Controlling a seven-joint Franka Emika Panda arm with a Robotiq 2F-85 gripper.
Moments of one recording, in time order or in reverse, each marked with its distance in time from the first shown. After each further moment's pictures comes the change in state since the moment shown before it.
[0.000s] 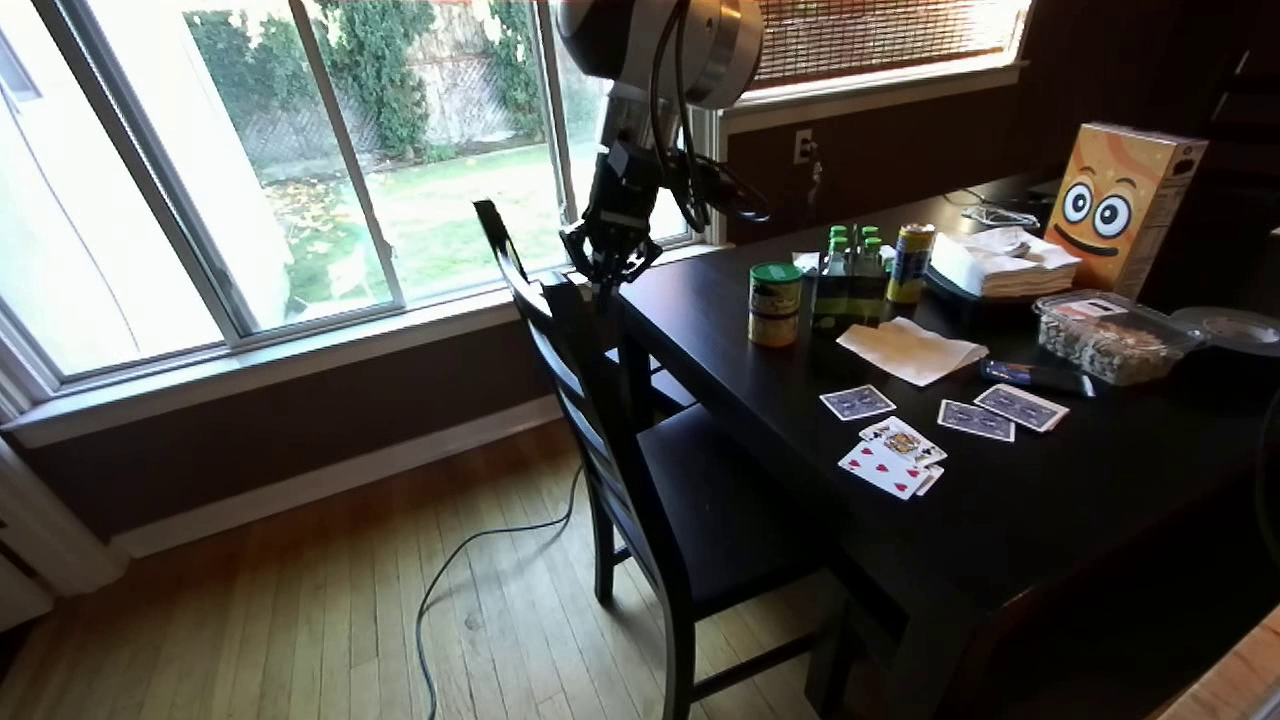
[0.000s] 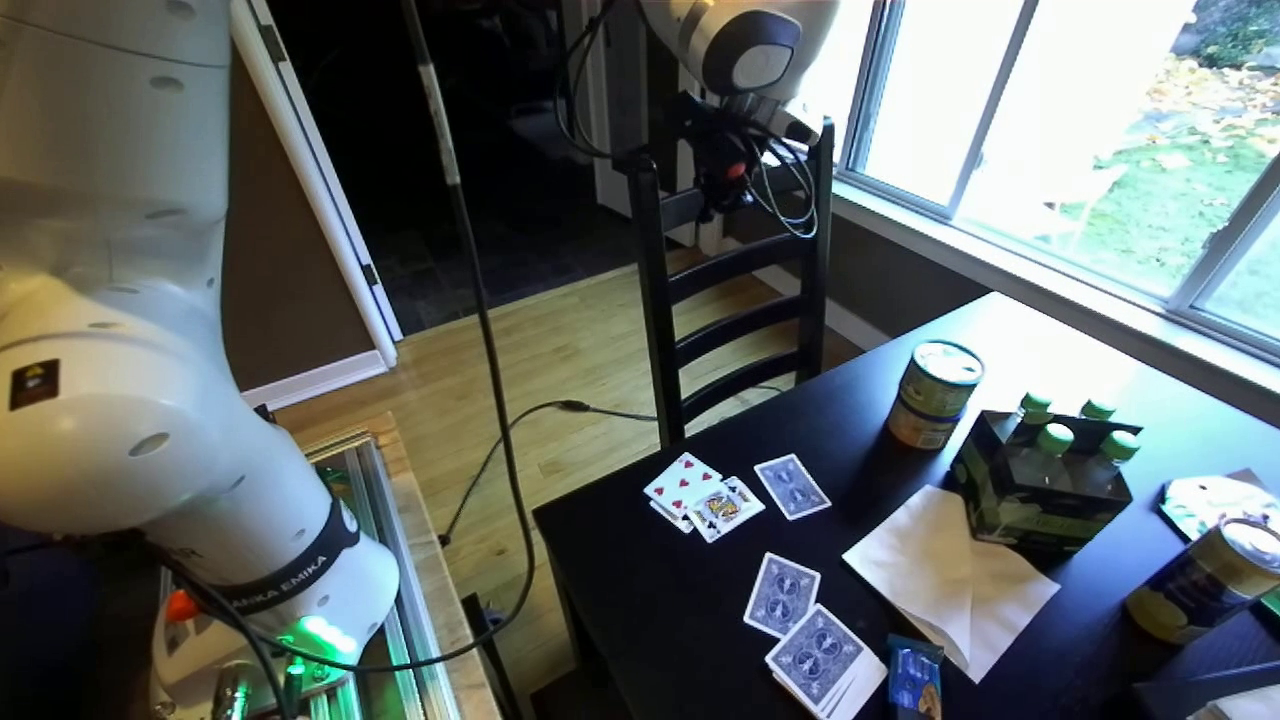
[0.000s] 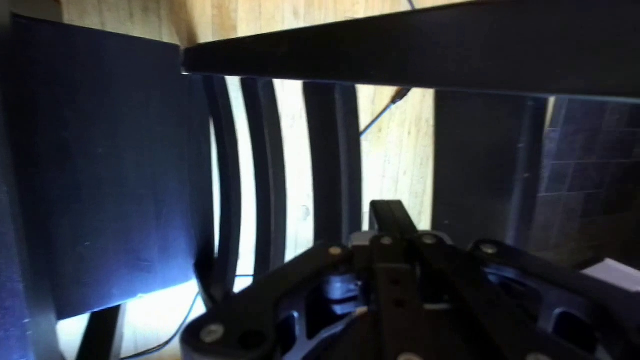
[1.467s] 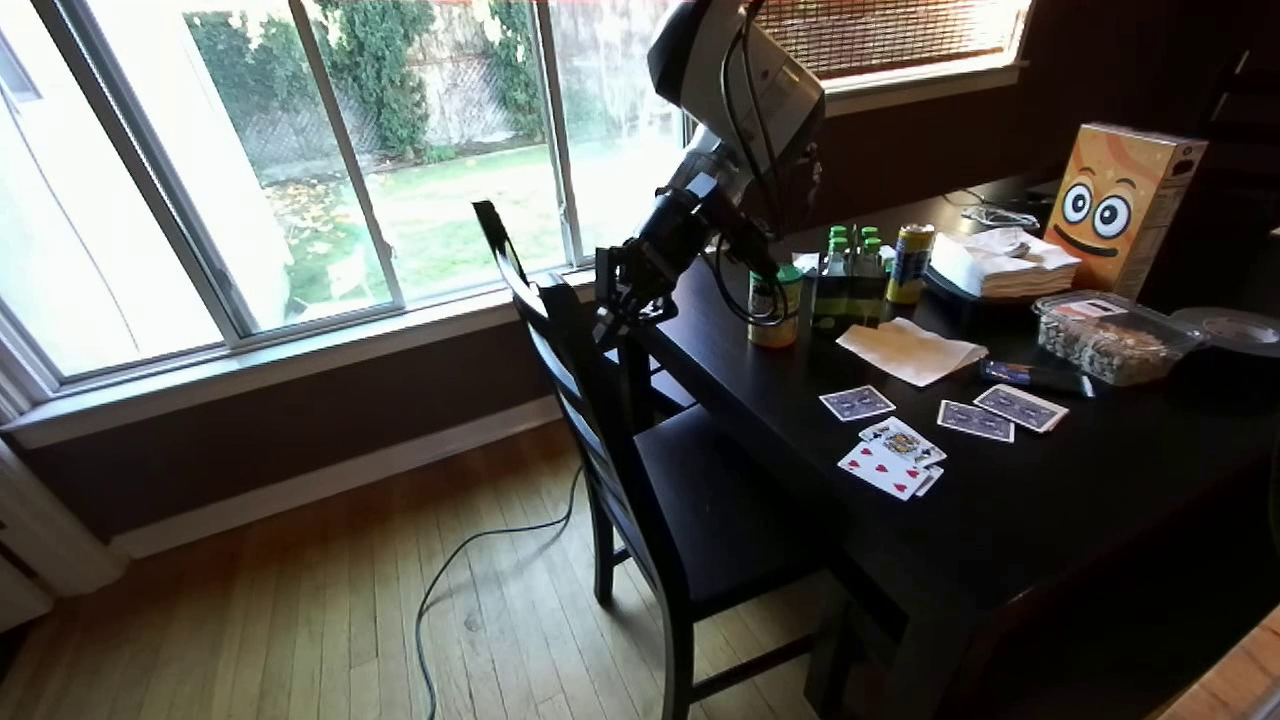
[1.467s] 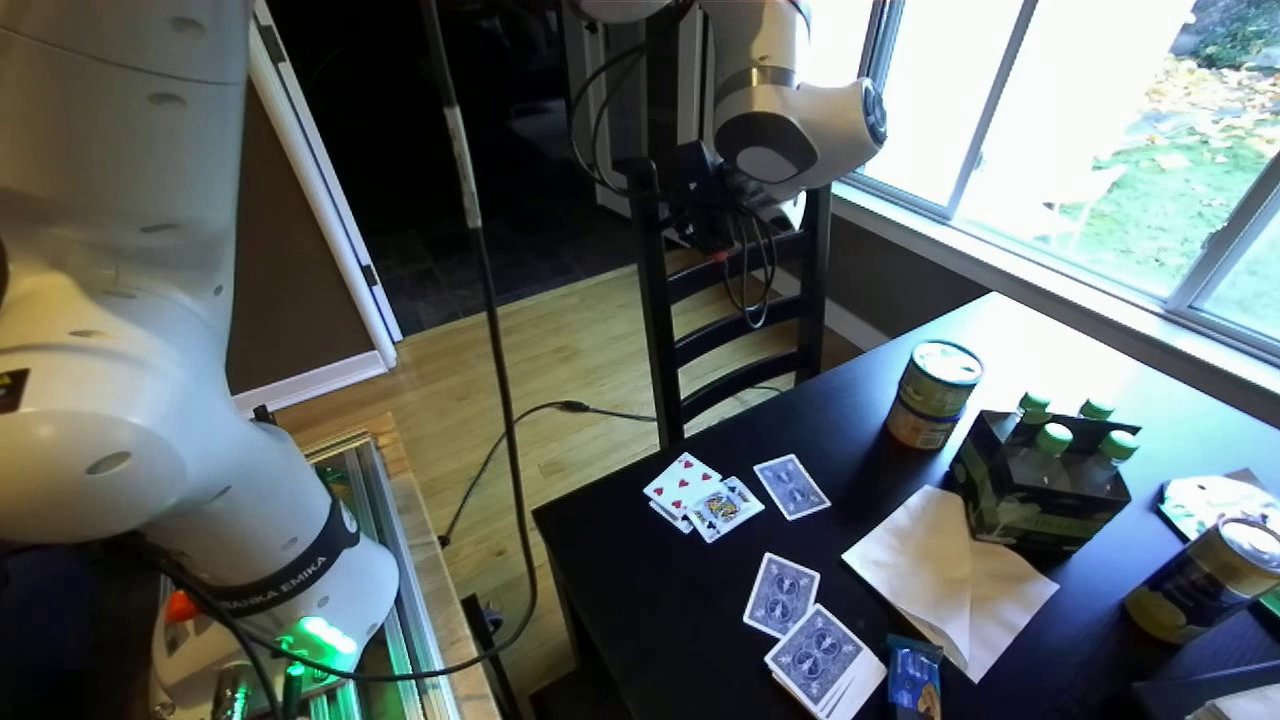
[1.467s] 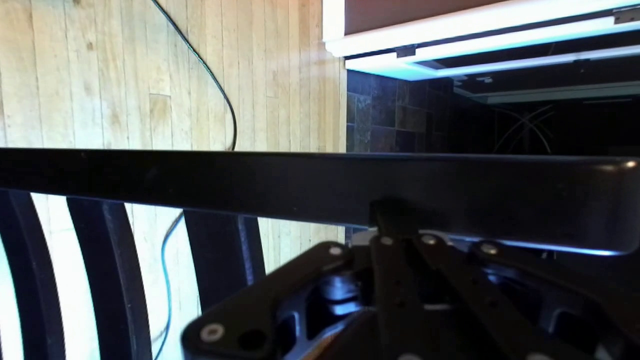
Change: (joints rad) arm -0.134 0.039 0.007 -0.105 0.495 -0.251 -0.438
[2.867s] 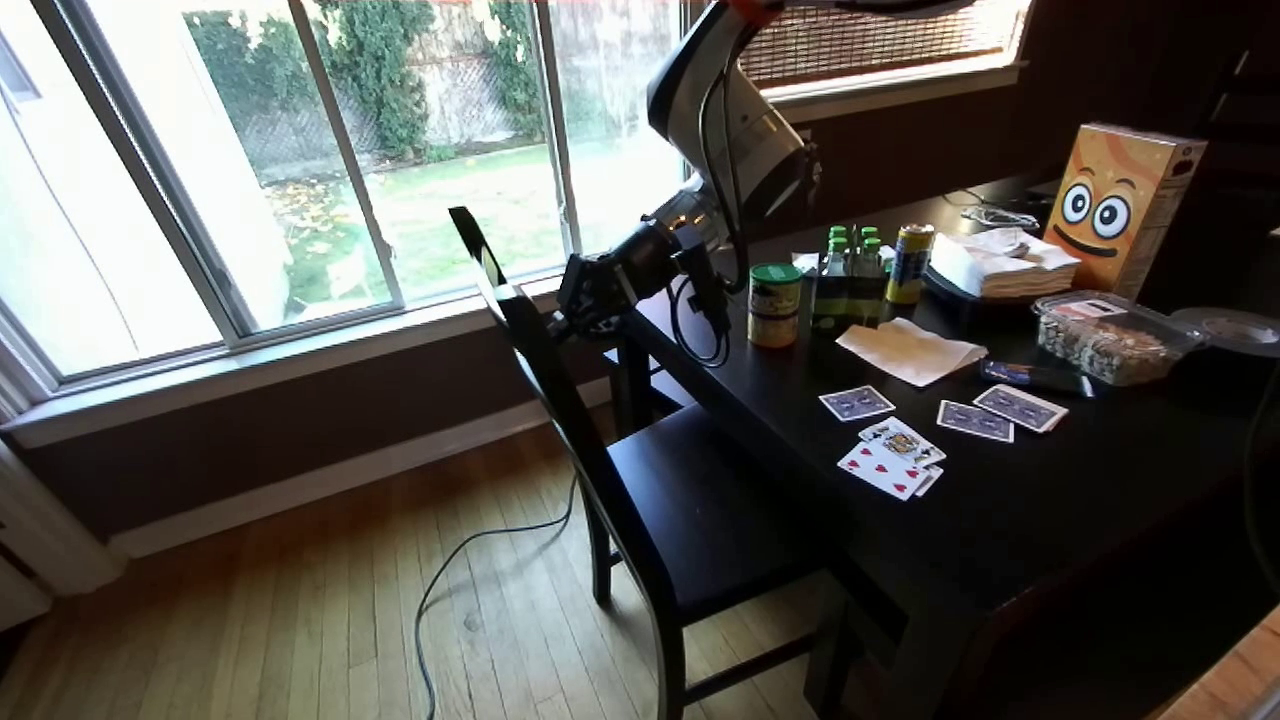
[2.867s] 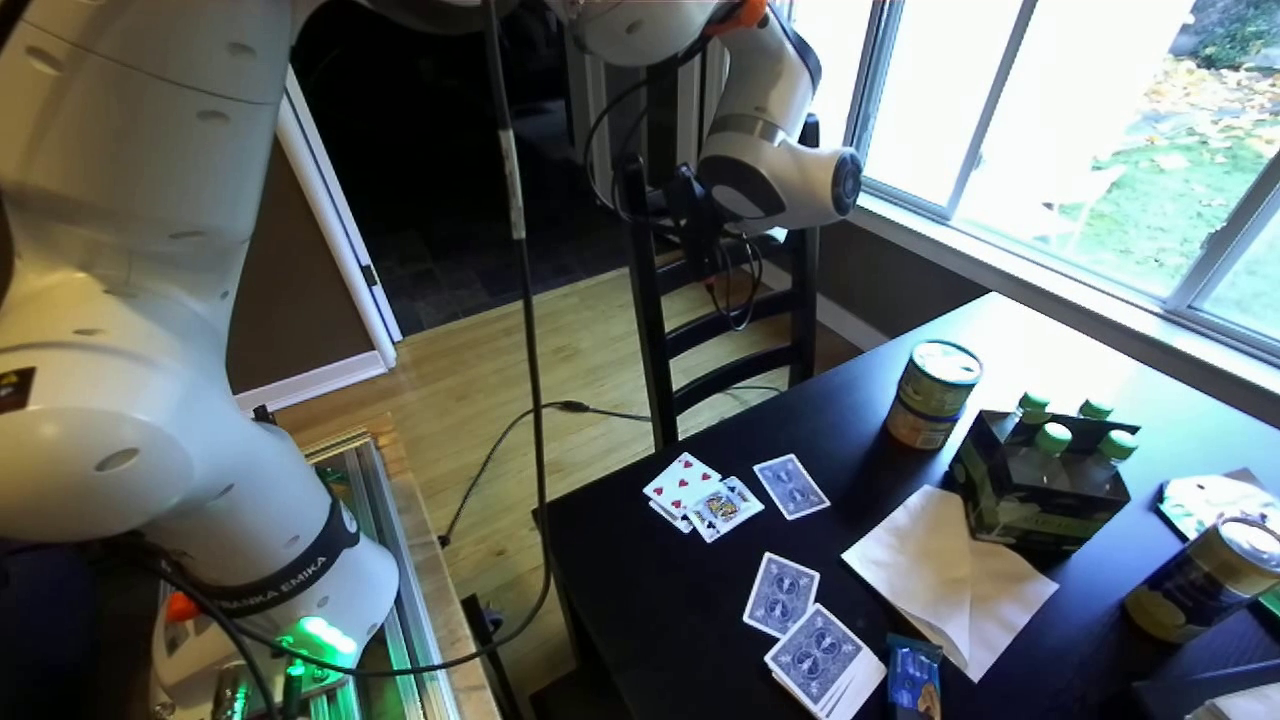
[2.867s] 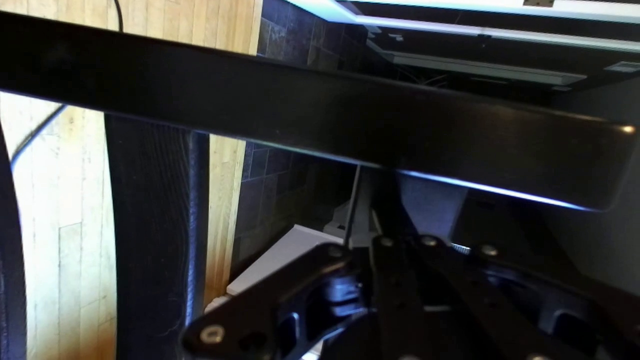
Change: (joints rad) arm 0.026 0.084 0.004 0.008 0.314 0.043 -0.356
